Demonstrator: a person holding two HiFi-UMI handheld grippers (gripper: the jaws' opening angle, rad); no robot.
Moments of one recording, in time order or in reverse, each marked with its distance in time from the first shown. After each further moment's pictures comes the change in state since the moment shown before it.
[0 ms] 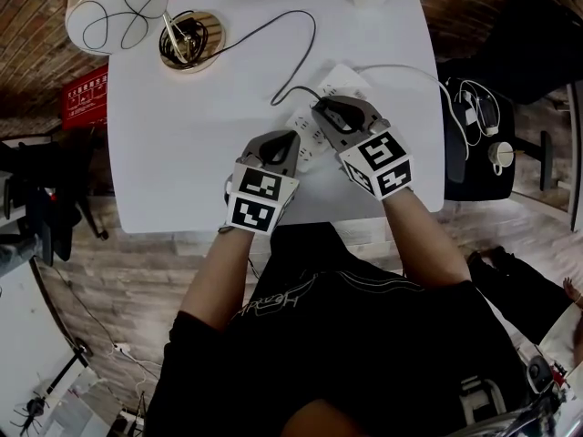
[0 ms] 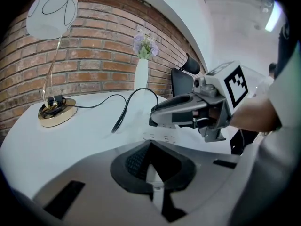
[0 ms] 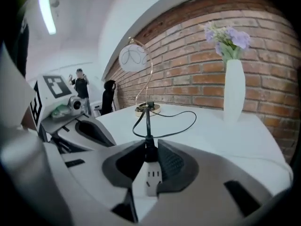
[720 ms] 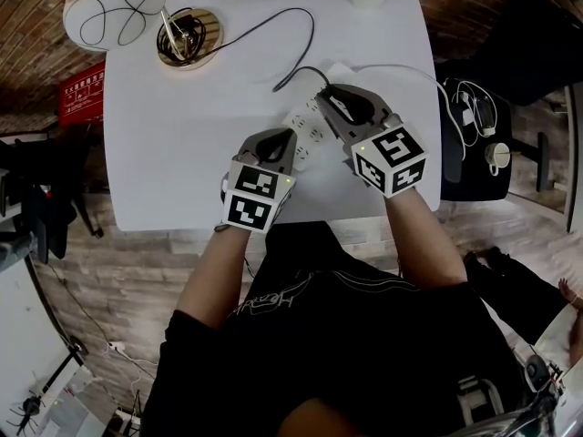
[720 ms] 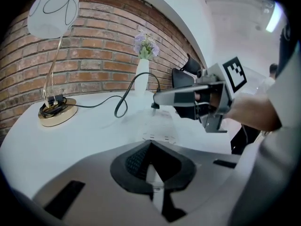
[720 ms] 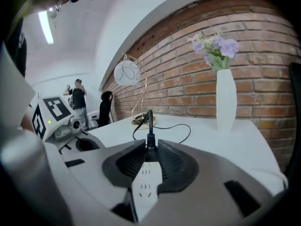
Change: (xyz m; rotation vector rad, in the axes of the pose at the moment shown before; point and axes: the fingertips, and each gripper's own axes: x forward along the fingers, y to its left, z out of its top) left arm 0.000 0.002 0.001 -0.006 -0.006 0.004; right arm -0.015 -0.014 0.030 0.044 -0.106 -0.019
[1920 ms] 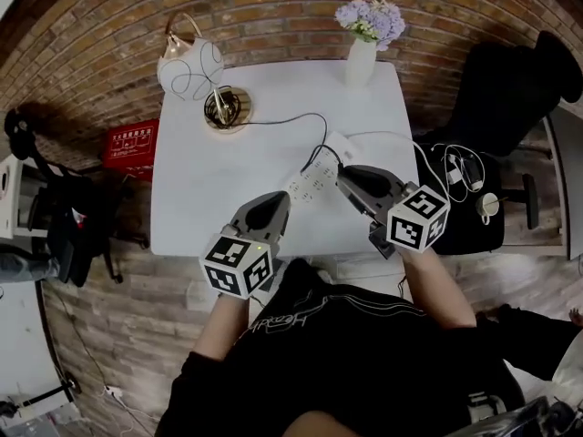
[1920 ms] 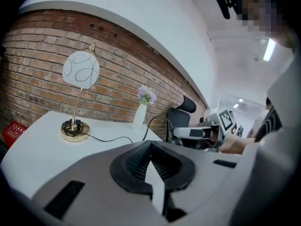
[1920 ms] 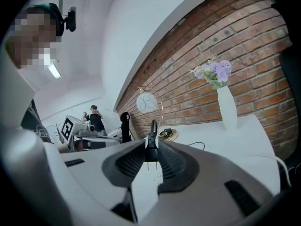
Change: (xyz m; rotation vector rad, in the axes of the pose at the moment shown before) left arm -0.153 -0.047 0.083 -0.187 -0.335 -0.021; right arm -0.123 0.057 0.068 0.208 -0.116 0.202
